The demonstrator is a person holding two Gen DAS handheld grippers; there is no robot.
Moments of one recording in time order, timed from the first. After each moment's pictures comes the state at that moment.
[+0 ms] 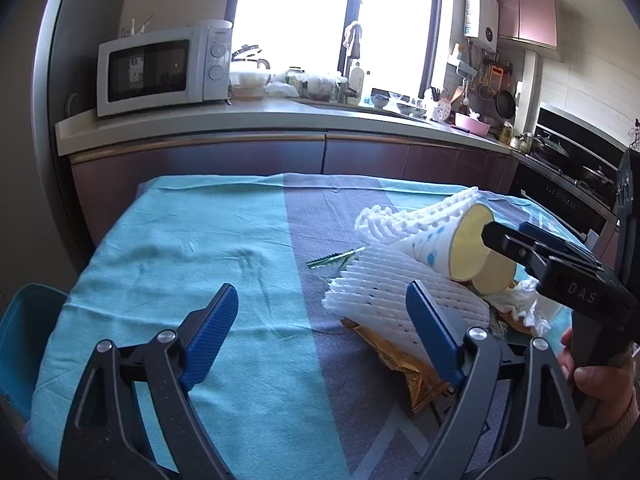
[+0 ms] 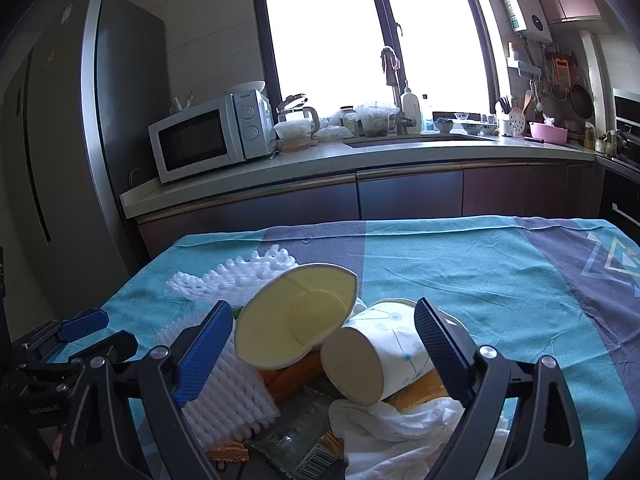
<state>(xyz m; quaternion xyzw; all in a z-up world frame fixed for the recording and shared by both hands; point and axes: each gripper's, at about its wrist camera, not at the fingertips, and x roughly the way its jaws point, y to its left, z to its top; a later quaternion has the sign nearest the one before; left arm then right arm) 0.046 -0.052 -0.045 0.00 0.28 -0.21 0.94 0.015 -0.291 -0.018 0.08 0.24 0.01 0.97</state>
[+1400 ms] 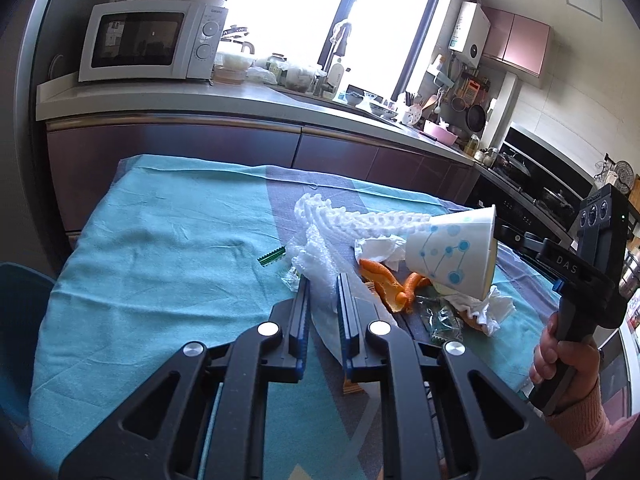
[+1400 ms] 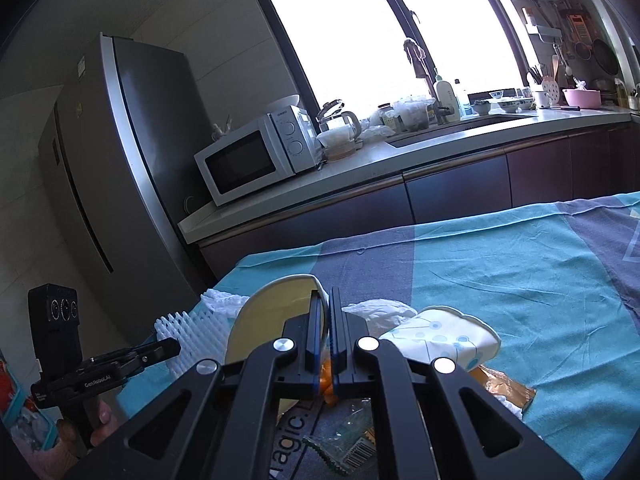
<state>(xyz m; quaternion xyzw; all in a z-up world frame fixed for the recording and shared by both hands) 0.052 -0.007 -0.030 -0.07 0.30 -0.28 0.91 -0.011 -0.305 0.013 0.16 0.21 0.13 0.96</state>
